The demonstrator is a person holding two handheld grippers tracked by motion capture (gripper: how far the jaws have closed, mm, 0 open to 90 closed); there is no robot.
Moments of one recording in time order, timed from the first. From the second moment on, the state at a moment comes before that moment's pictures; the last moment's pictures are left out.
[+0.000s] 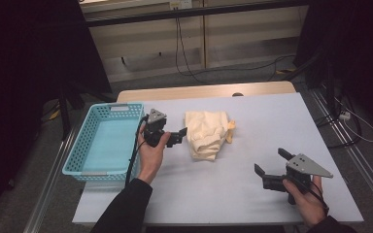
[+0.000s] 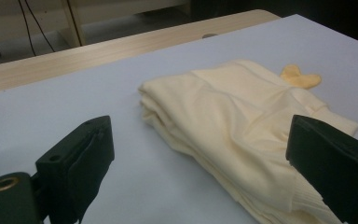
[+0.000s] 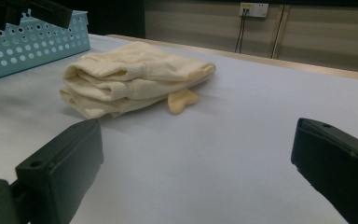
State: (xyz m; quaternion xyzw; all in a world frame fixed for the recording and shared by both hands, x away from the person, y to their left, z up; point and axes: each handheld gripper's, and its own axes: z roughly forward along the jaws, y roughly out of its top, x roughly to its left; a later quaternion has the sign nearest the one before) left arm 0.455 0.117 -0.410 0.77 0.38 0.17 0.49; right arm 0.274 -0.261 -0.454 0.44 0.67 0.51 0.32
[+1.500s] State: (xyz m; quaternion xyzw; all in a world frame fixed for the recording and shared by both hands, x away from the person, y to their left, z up) left arm 0.504 0.080 -0.440 0.81 0.45 0.08 0.37; right arm 0.275 -0.260 -0.454 0.43 0.67 0.51 0.32
